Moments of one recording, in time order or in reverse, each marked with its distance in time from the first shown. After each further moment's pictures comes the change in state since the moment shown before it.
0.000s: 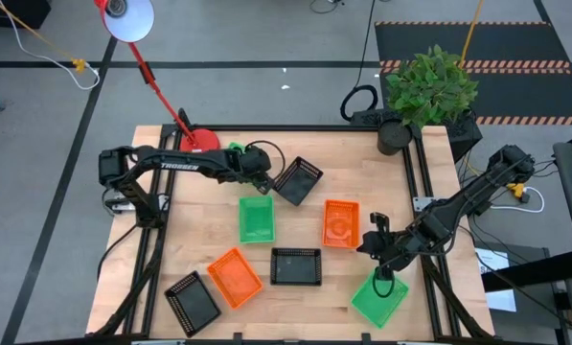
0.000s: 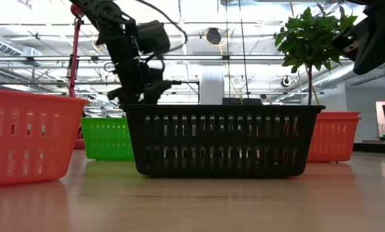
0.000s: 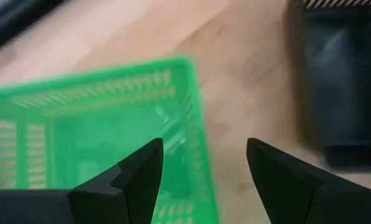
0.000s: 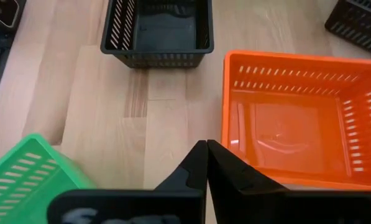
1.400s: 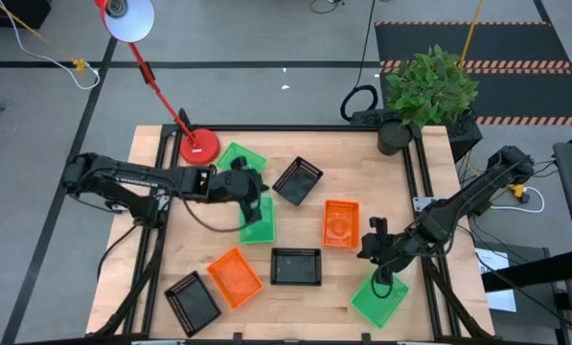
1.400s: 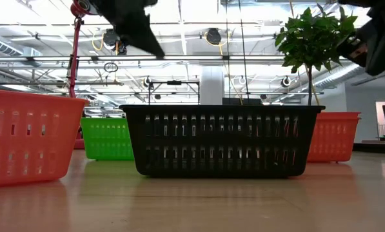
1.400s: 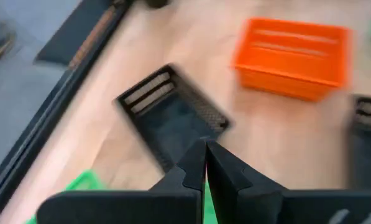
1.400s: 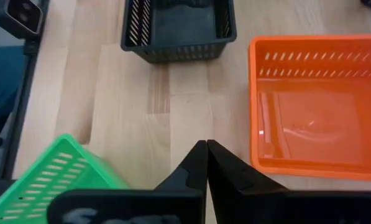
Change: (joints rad) left arm -0.300 -0.301 -0.001 0.120 -0.026 0.413; right arm 0.001 0.020 -0.001 0.034 -0.079 0.081
